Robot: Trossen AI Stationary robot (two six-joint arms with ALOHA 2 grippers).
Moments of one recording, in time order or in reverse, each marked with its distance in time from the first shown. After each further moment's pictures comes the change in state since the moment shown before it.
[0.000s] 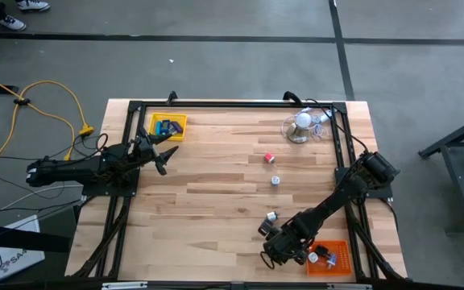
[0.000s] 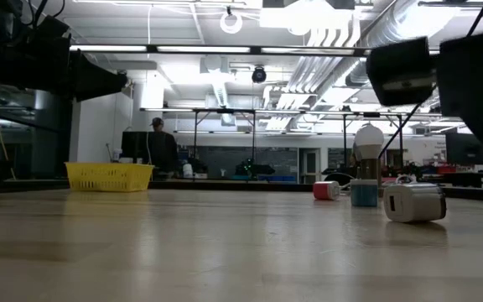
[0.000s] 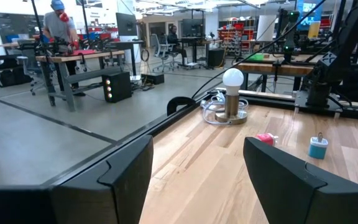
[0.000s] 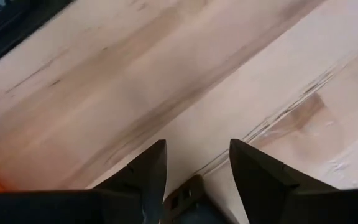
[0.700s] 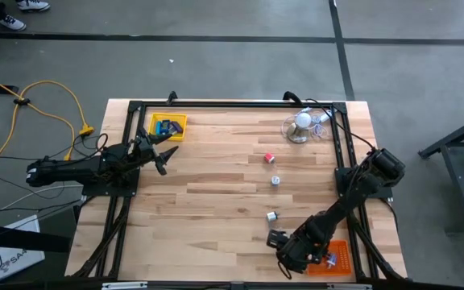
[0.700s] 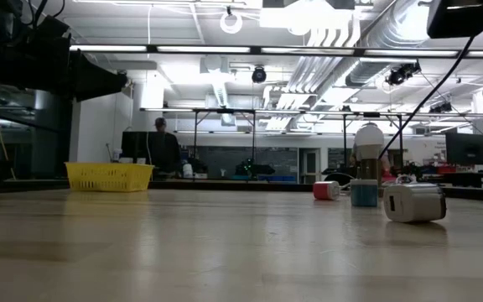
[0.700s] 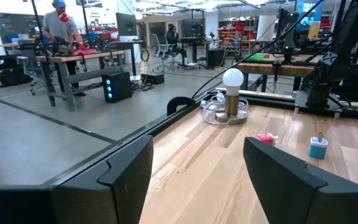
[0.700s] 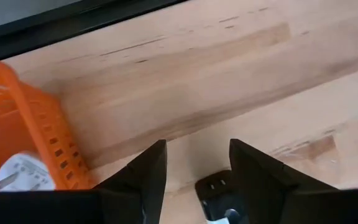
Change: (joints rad) left arm 0.000 0.000 0.000 0.000 0.000 0.000; right arm 0.089 -0.089 0.000 -0.078 0.000 -0.241
